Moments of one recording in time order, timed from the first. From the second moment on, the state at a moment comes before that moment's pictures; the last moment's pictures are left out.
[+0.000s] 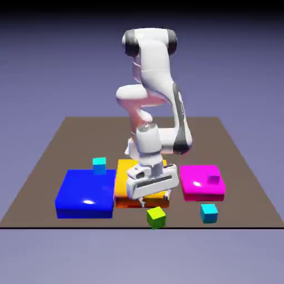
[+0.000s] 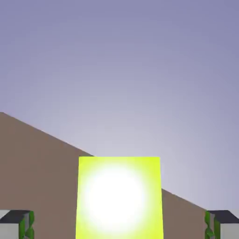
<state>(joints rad) 0.15 0.39 0.02 -2.41 0.64 3.04 -0.12</state>
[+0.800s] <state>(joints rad) 0.40 0.24 0.07 -2.37 0.26 2.86 0.21</state>
